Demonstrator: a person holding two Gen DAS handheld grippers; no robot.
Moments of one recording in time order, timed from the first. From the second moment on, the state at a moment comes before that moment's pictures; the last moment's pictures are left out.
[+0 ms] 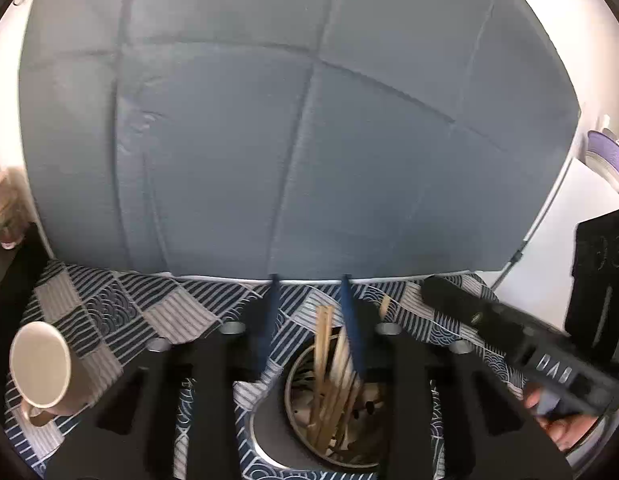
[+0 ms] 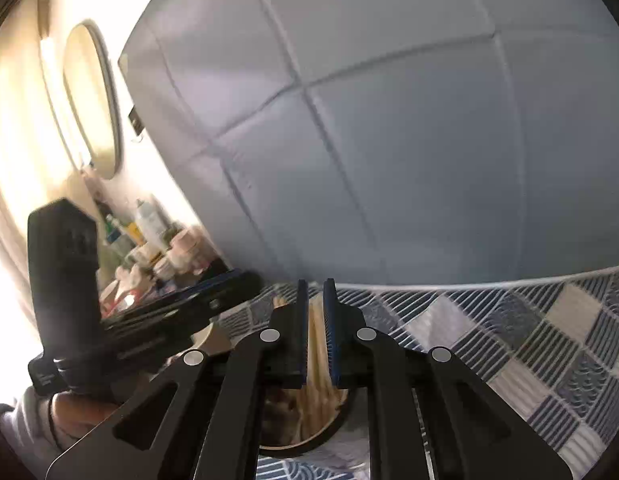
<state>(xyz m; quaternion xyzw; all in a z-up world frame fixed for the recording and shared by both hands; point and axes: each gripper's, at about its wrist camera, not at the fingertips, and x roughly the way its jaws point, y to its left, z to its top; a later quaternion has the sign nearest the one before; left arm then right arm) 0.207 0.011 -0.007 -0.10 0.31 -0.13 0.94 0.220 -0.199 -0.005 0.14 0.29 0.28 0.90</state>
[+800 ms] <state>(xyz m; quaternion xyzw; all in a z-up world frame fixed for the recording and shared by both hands) 0.142 0.039 0.021 -0.03 0.30 -0.03 0.95 0.140 -0.238 0.036 0.08 0.32 0.13 0.94</state>
